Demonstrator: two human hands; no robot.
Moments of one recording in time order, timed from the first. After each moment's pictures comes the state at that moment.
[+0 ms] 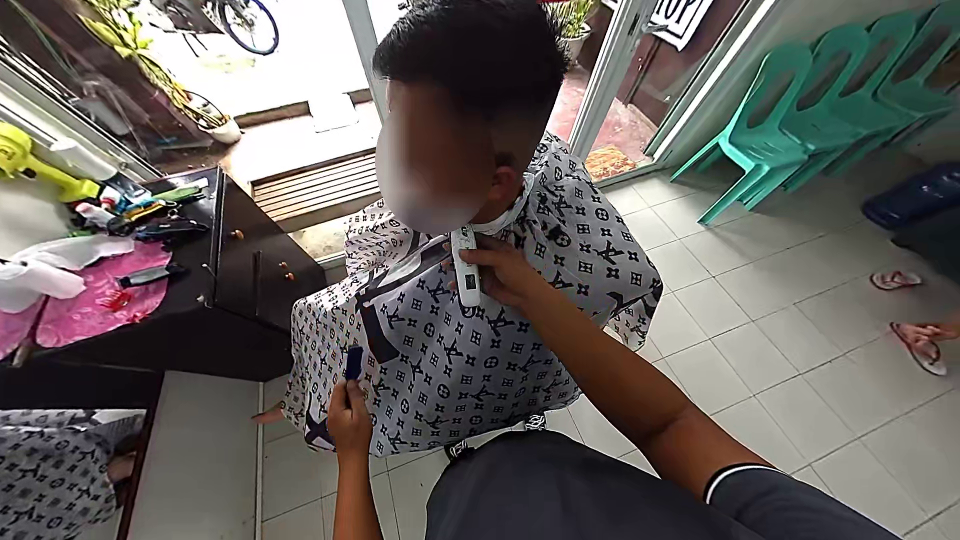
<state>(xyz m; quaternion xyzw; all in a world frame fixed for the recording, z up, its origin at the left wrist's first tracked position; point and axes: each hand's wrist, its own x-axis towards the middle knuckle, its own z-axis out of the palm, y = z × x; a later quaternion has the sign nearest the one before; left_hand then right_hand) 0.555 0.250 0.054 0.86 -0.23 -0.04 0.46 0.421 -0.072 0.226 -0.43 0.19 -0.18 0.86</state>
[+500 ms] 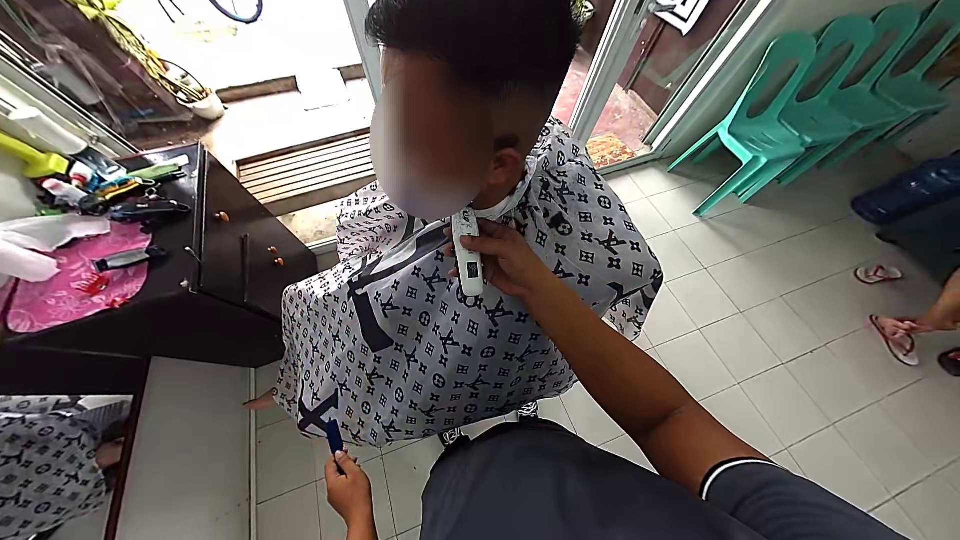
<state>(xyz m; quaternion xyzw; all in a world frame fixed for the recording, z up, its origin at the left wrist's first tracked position) 0.490 0.351 -0.037 0.92 0.05 -0.10 0.38 0.419 -0.077 0.227 -0.44 0.18 -0.19 0.86</state>
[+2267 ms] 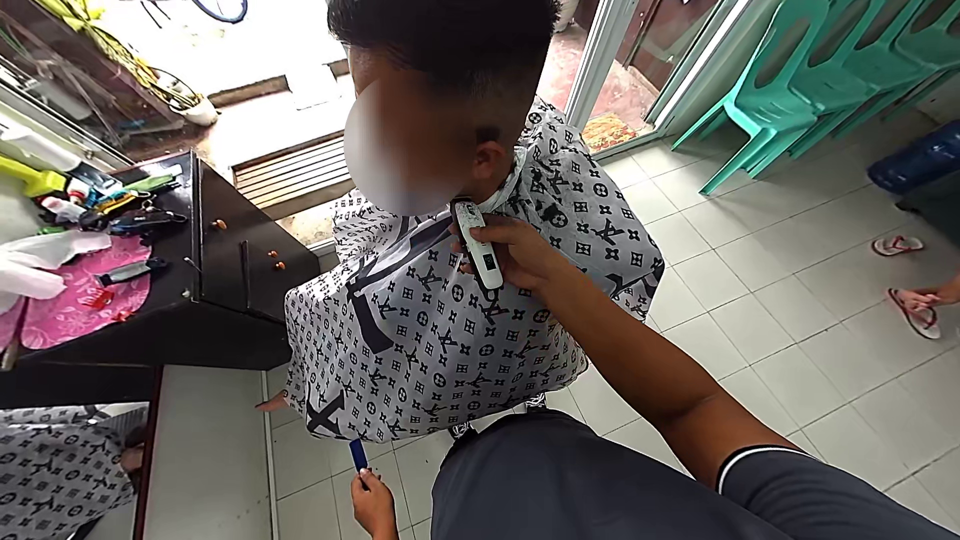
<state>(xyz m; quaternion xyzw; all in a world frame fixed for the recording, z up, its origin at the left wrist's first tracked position) 0.457 0.370 -0.069 0.93 0.10 -0.16 0.30 0.401 -0.092 0.242 -0.41 0.24 -0.15 0.87</state>
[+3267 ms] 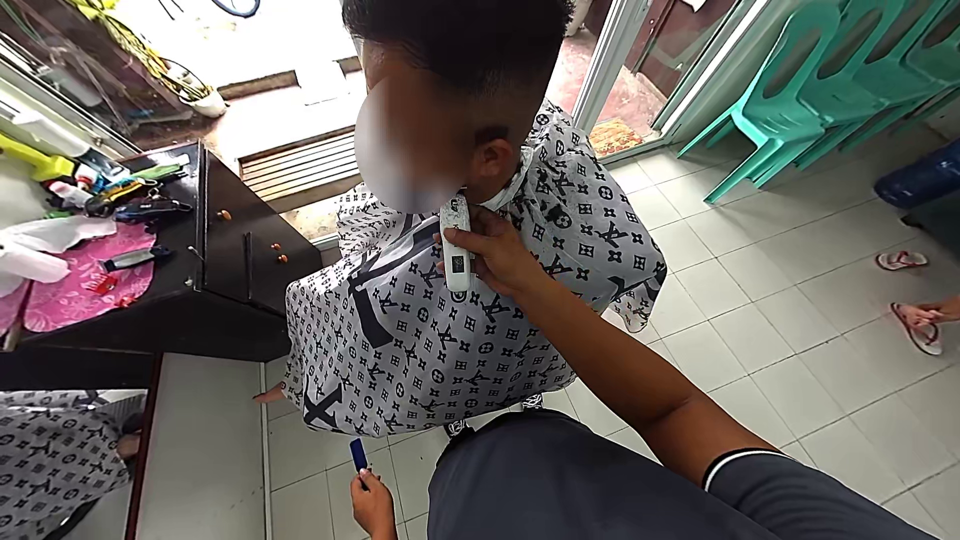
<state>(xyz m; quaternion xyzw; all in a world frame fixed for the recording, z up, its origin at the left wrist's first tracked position) 0.441 0.374 -0.075 0.93 0.11 -0.16 0.31 0.426 -0.062 0.243 -0.46 0.22 -0.24 0.82</state>
